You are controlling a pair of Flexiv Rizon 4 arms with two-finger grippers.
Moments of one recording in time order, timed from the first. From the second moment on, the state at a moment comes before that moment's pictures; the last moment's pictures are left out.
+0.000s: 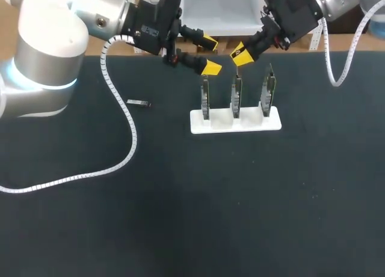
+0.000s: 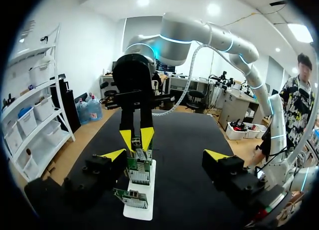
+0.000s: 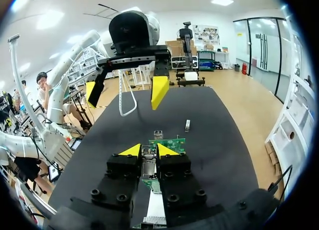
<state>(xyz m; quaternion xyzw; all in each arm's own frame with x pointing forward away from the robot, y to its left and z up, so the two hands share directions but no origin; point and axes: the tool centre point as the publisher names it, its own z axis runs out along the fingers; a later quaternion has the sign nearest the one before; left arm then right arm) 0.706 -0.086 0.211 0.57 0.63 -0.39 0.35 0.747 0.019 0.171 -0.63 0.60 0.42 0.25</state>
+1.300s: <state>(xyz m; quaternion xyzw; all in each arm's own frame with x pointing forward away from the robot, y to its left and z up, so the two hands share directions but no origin) 0.706 -0.086 0.211 0.57 0.63 -0.39 0.35 0.751 0.018 0.160 -0.62 0.60 0.44 0.25</state>
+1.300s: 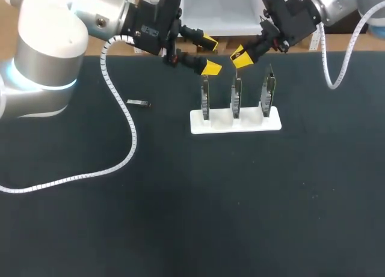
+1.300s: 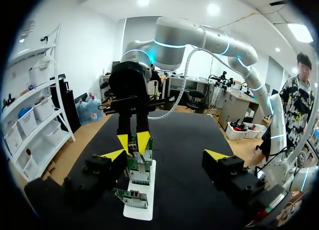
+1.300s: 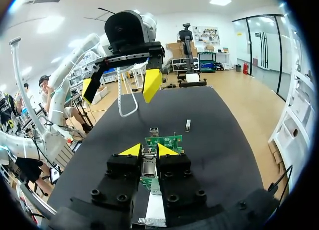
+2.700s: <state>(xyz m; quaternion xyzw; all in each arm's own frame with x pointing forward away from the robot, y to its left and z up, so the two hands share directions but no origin) 0.705 -0.086 0.211 0.57 0.63 -0.39 0.35 0.754 0.020 0.165 -0.64 0.59 0.42 0.25</state>
